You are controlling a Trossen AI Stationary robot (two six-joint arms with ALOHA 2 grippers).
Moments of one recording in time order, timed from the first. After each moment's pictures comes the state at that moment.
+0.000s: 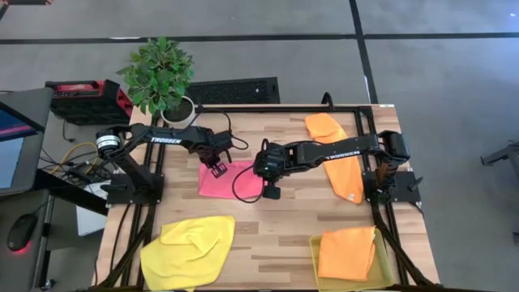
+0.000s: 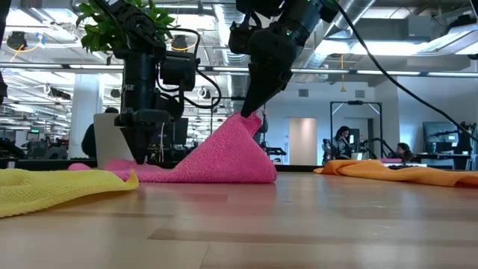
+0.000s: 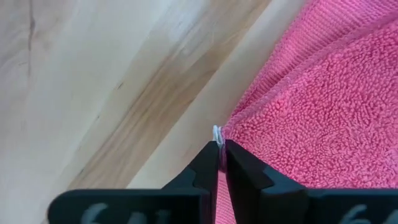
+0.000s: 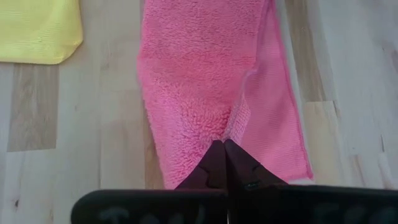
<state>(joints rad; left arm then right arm) 0.36 1.62 0.92 -0.77 -0.09 -0.30 0.02 1.85 1.41 -0.59 0.07 0.00</state>
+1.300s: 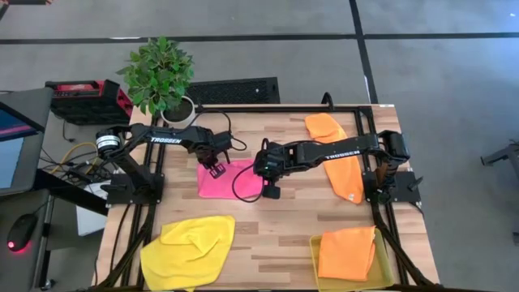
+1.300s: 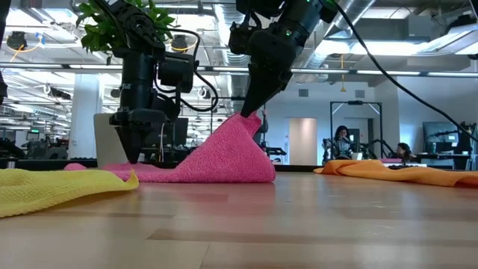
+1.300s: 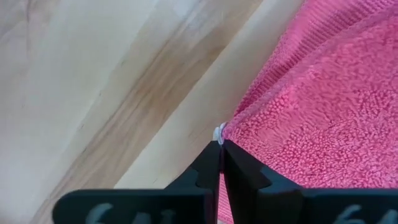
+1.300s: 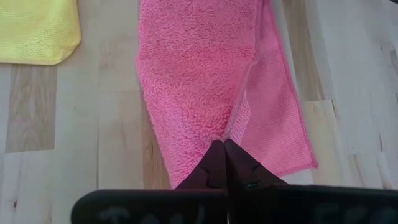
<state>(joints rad) 0.36 1.62 0.92 -0.82 -0.07 -0.32 0.02 1.85 1.41 -0.59 0.07 0.00</state>
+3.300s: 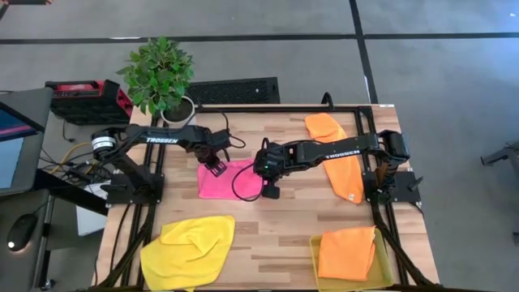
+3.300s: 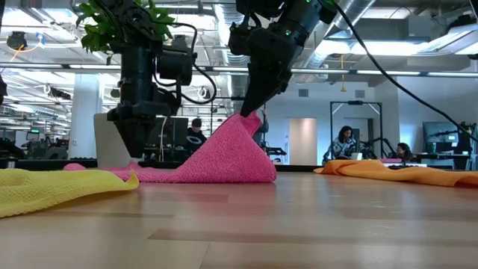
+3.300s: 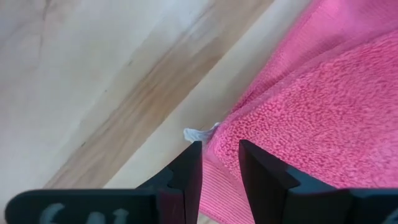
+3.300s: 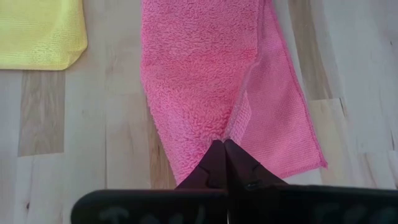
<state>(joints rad) 0.36 1.57 0.92 -0.82 -0.07 -0.39 0.01 1.85 1.41 -0.59 0.05 0.03</state>
